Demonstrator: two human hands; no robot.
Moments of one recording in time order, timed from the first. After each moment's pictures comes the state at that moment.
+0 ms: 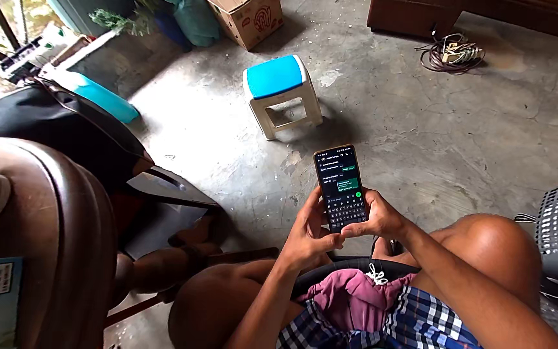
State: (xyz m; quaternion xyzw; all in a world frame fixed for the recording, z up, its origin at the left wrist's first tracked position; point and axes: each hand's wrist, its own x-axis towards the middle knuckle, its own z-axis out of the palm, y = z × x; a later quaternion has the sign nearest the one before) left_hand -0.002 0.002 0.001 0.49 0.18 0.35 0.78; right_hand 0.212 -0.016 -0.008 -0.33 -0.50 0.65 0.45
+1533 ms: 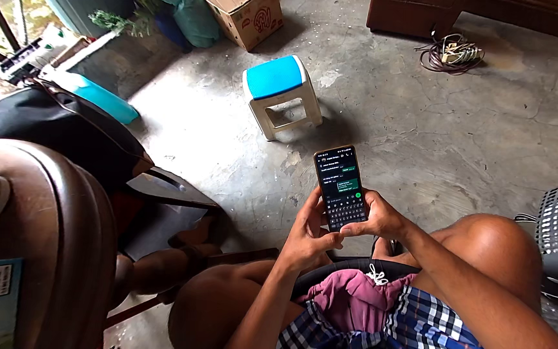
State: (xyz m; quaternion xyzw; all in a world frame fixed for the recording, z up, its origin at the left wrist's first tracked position) left_hand -0.002 0.002 0.004 0.49 0.19 0.35 0.77; right_hand 0.212 -0.016 -0.008 -0.34 -0.50 0.66 0.45
